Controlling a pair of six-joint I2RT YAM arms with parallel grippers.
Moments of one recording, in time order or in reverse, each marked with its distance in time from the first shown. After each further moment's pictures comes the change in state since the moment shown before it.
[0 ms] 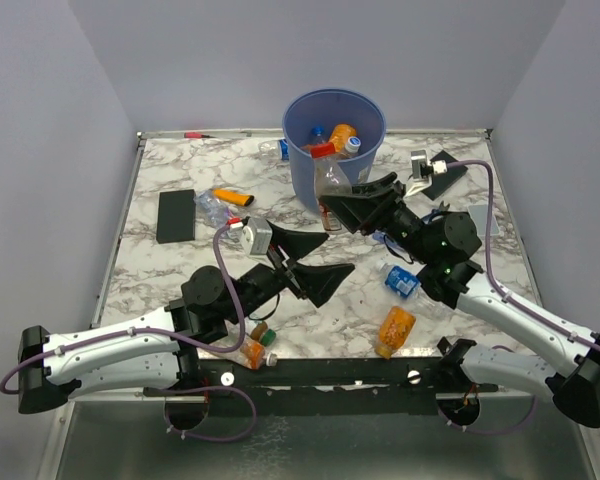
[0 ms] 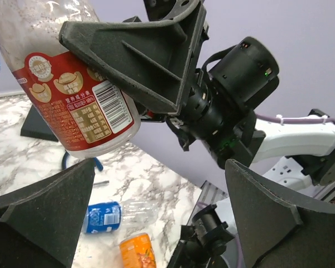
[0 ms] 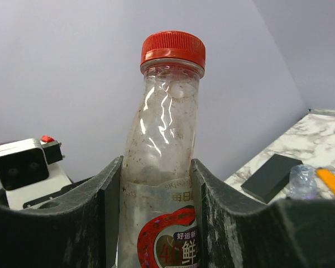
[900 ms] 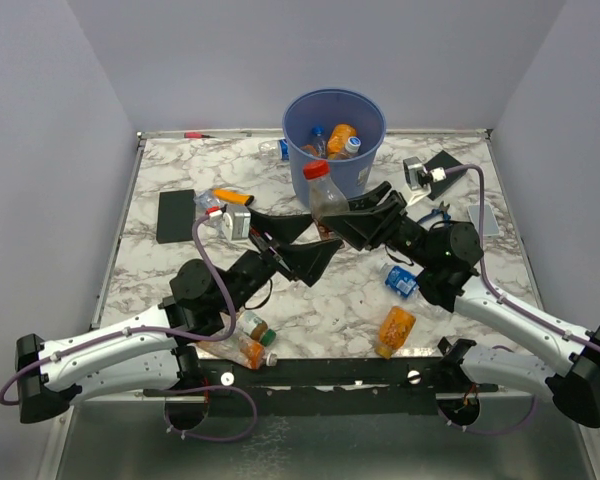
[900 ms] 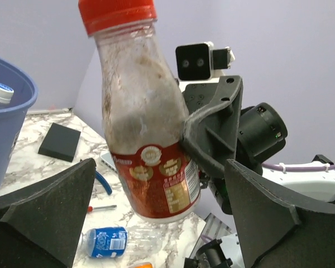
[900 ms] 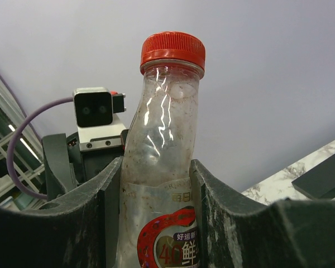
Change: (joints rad) left arm 0.077 -0.020 0.018 0.043 -0.042 -0.052; right arm -0.003 0.003 -0.066 0.198 -0.187 0.138
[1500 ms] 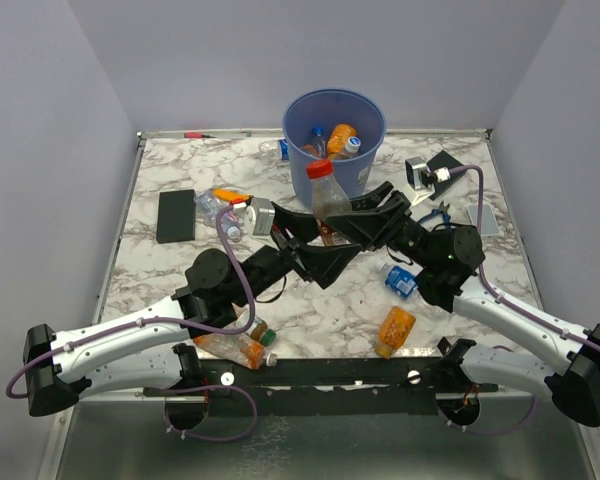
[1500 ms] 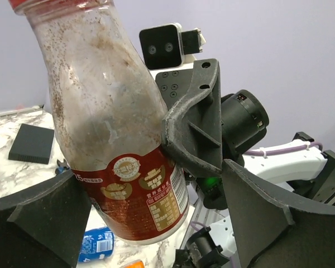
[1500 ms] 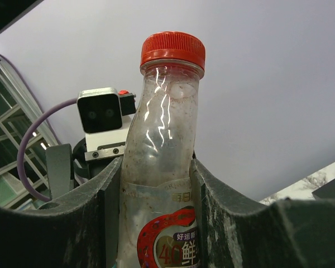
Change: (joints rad) left arm 0.009 0.114 0.082 0.014 0.145 0.003; right arm 0.000 0.008 -0.013 0.085 -0.013 0.073
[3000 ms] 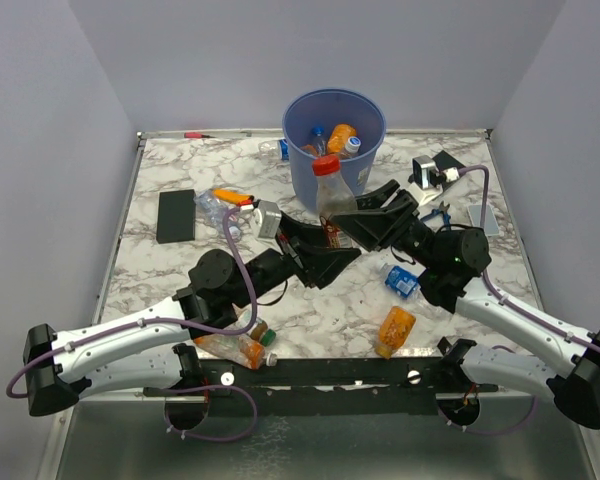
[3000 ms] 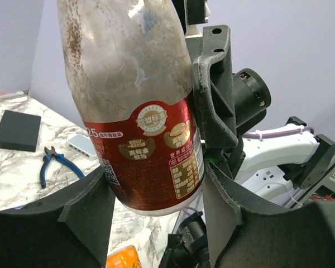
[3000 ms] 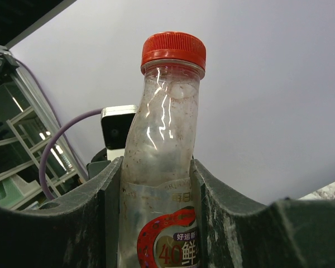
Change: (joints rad) left arm -0.001 0.001 -0.010 -0.024 0.052 -0.015; right arm 0.002 -0.017 0.011 0.027 0.006 0.021
